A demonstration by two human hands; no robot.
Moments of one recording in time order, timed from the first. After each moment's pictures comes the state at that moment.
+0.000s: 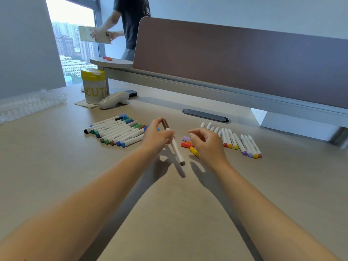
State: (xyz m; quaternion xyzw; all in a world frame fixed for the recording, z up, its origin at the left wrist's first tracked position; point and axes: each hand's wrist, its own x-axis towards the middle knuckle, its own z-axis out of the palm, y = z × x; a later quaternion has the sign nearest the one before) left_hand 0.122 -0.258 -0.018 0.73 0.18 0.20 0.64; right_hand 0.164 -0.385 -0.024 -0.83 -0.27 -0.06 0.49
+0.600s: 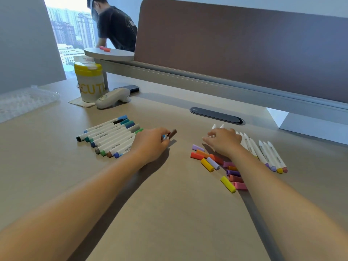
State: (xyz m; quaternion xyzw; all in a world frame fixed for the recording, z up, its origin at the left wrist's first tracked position) left_hand 0.165 -0.202 -0.037 0.95 0.14 0.14 0.22; right_hand 0.272 -0.366 -0.030 -0.98 -0.19 -0.01 0.11
